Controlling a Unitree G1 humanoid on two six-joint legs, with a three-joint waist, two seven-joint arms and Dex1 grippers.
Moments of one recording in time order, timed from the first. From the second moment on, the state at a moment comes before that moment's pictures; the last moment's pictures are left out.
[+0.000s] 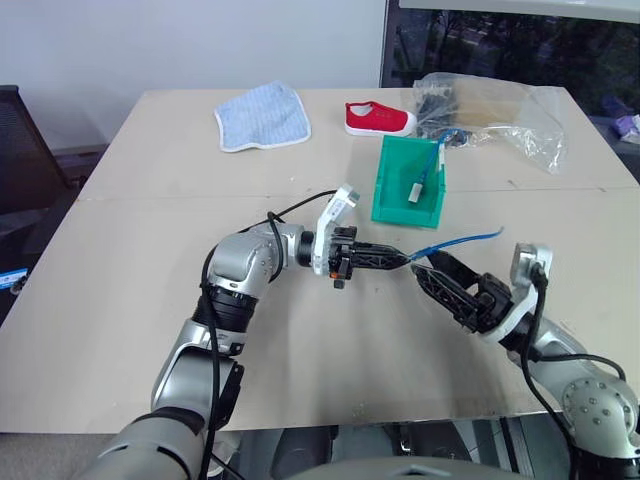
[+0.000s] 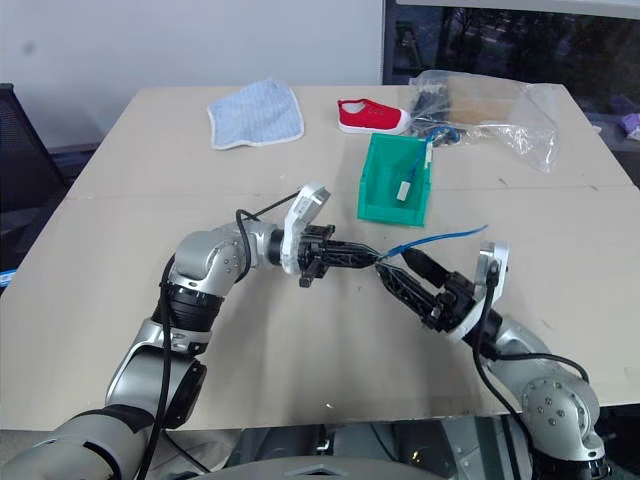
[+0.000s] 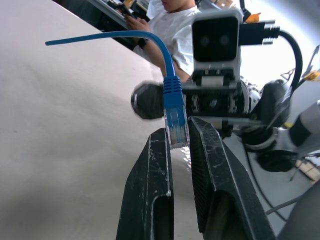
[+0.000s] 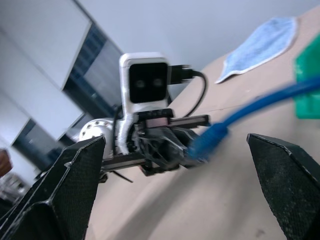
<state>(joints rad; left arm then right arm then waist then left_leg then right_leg) -0.71 0.35 -0.17 0.16 -0.59 0.89 -1.32 0.05 -0.33 -0.10 -0.53 1.10 0.65 0.56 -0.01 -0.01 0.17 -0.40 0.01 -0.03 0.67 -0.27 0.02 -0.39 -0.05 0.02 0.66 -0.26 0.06</state>
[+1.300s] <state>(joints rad) 0.01 0.25 0.13 -0.48 -0.20 0.51 -0.33 -0.02 -0.32 -0.17 -0.37 0.99 0.54 0.58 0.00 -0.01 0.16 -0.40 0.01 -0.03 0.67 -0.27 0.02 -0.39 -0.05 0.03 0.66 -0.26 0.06</state>
